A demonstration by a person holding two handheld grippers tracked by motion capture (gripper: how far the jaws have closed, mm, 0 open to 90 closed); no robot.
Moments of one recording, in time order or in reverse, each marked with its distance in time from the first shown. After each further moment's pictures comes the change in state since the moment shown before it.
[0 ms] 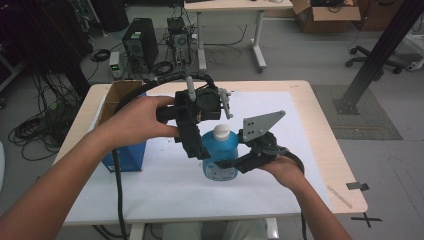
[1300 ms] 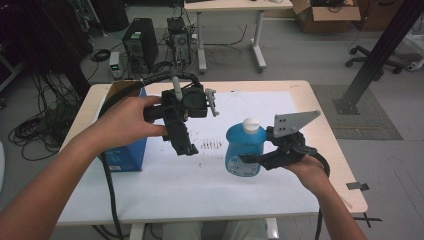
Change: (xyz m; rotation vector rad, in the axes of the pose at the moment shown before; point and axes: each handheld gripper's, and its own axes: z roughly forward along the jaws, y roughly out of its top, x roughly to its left) left arm 0.004 -0.024 -0.002 0.039 0.072 -0.068; right arm 0.001 -0.021 -0.052 -0.027 -0.113 0.075
